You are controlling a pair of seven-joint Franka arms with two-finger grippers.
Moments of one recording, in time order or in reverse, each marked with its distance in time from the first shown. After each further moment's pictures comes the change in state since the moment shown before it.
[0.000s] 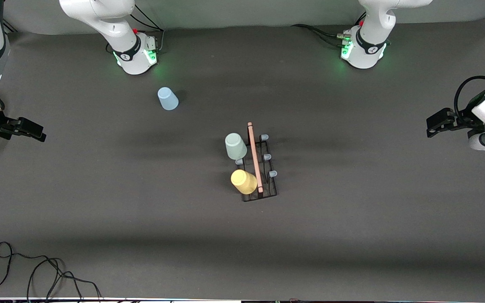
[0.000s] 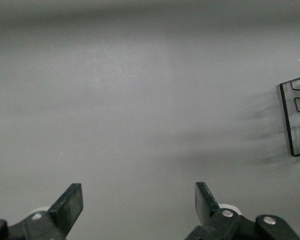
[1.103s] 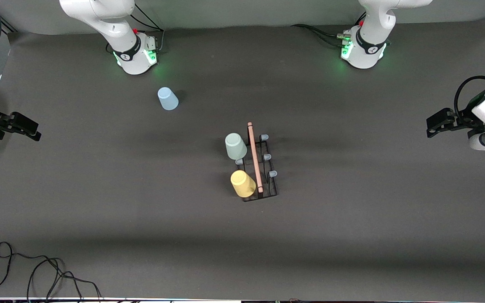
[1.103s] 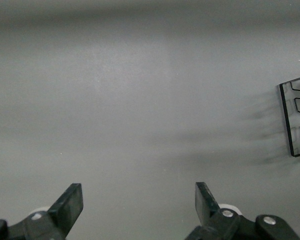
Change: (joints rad) left arm 0.000 0.000 0.000 0.000 0.000 0.001 0.000; right arm -0.019 -0.004 0.039 0.066 0.001 0.002 0.000
